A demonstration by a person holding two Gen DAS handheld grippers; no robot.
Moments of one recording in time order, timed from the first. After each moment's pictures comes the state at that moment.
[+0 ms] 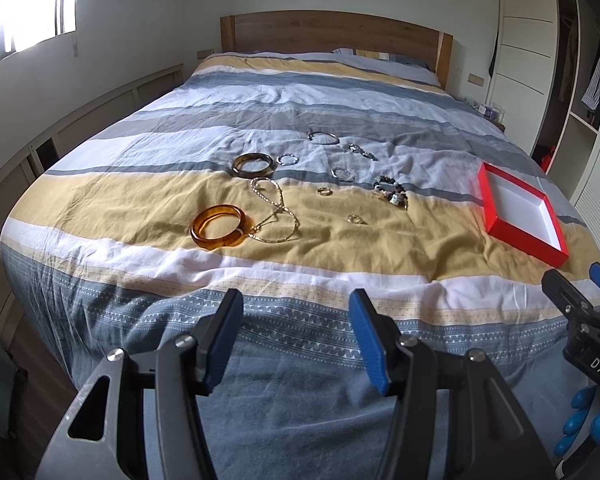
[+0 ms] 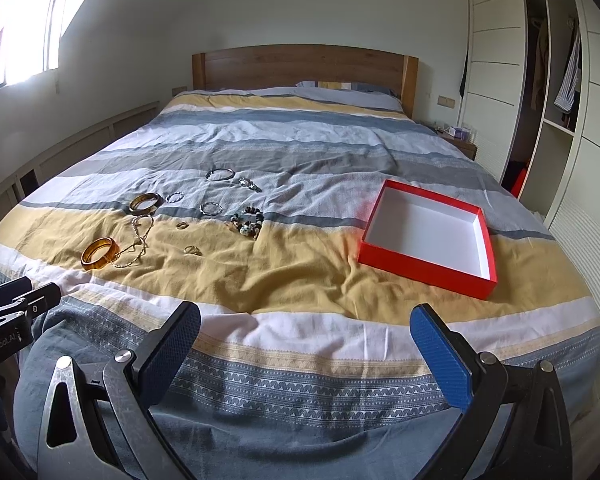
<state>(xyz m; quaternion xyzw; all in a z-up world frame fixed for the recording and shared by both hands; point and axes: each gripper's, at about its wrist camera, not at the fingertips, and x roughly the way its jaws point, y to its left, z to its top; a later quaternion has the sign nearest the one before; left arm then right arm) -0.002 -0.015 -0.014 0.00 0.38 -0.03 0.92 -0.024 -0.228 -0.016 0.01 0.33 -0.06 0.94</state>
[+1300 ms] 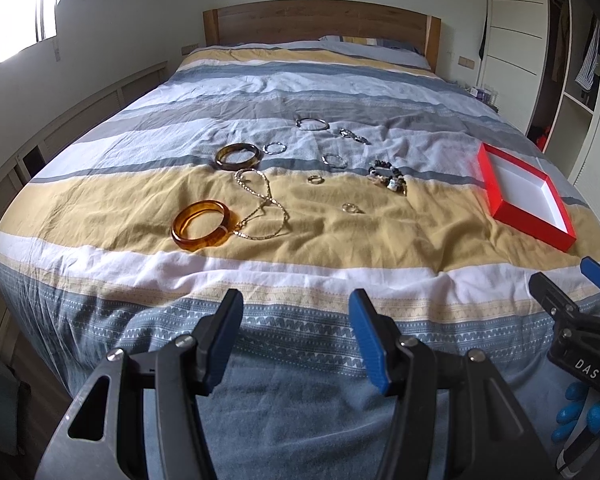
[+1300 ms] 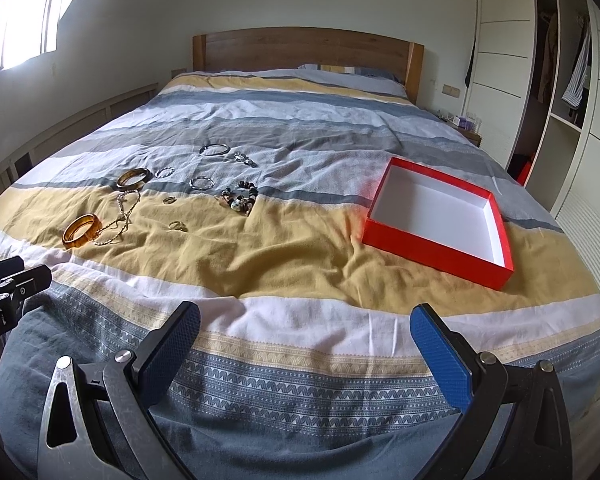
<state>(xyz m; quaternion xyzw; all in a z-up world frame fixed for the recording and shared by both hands) 0.021 -0.022 -0.034 0.03 0.39 -0.04 0.92 -0.004 -0.227 -0.048 0.00 0.35 -0.06 0.93</state>
